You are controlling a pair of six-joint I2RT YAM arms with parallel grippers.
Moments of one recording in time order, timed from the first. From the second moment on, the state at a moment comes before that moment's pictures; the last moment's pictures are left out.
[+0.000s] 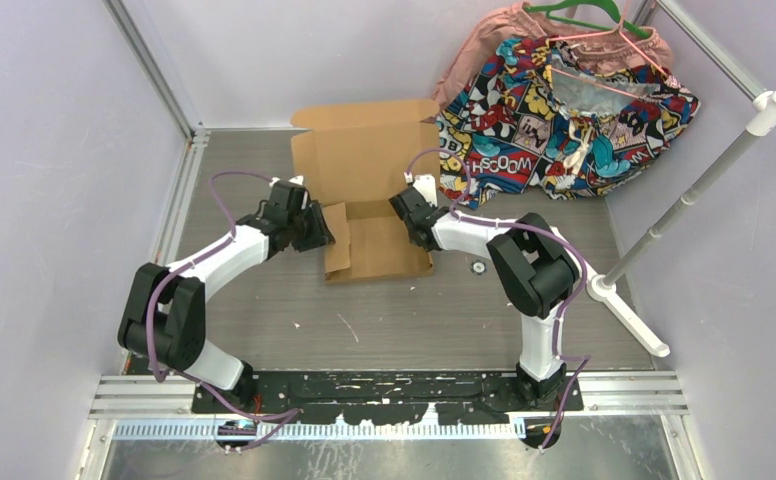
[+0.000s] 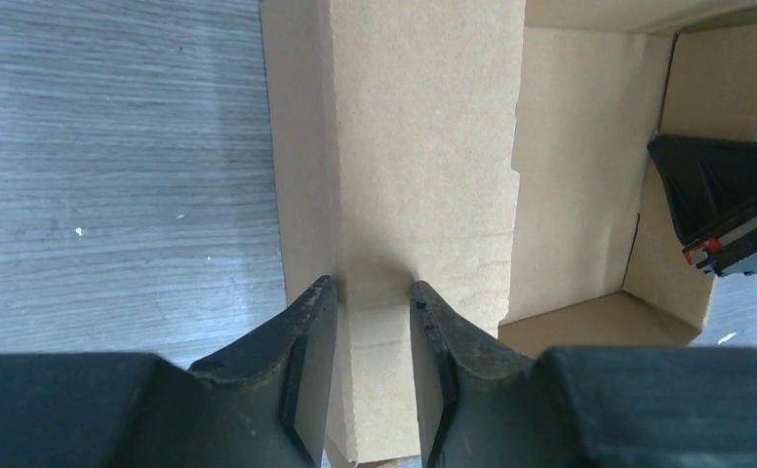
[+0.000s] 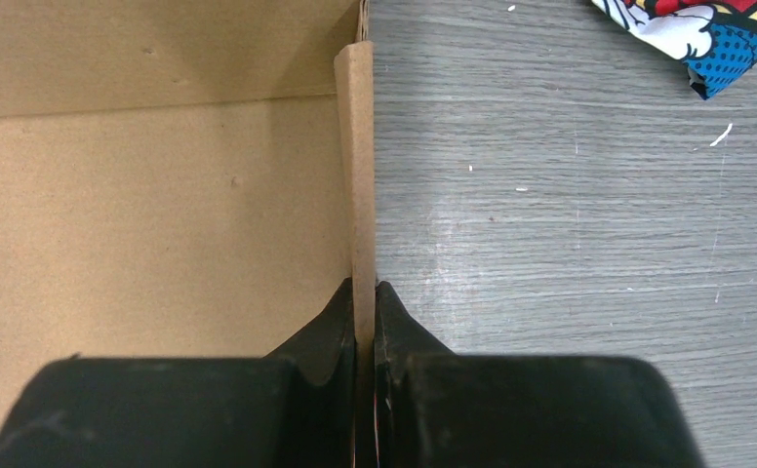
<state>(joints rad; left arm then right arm) -0.37 1.52 0.93 -0.26 0.09 -0.60 0.64 1.94 1.20 -0.23 0.51 0.42</state>
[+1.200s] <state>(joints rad) -0.47 1.54 1.01 -0.40 -0.06 -0.49 0.64 1.95 1.21 -0.23 0.51 0.41</state>
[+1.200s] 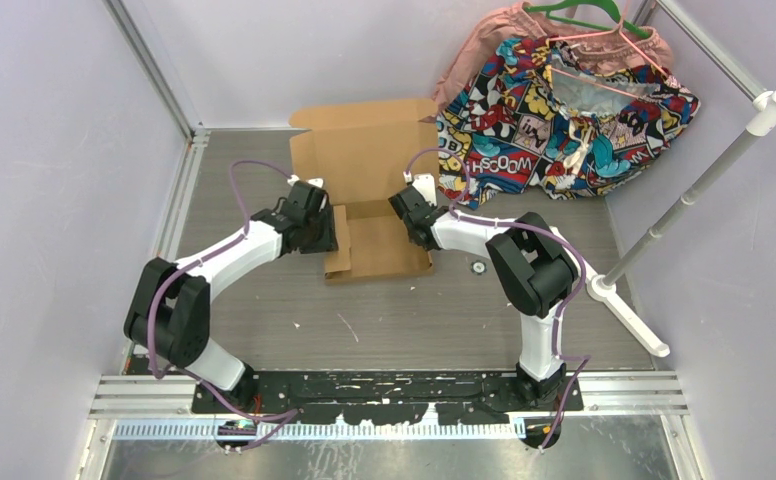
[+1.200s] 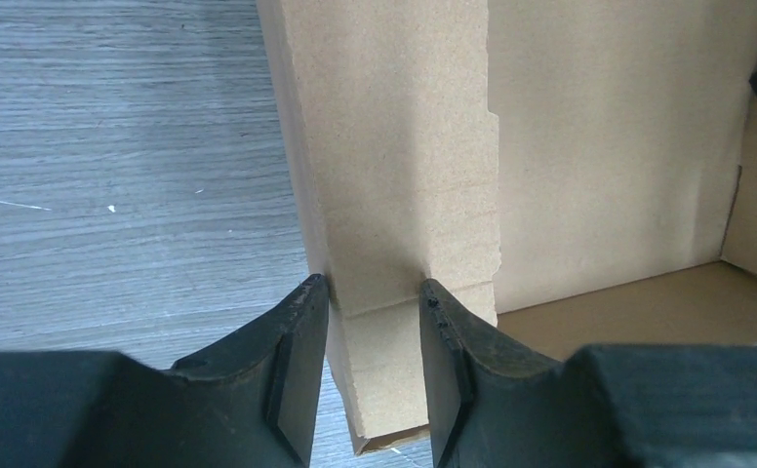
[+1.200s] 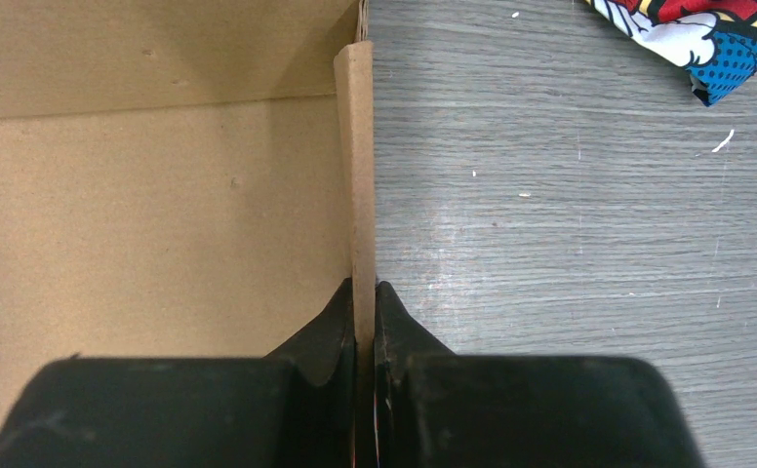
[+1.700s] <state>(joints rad) -0.50 1.59 1.05 -0.45 -0.15 -0.47 0.64 1.95 1.21 -0.22 0.50 0.41</state>
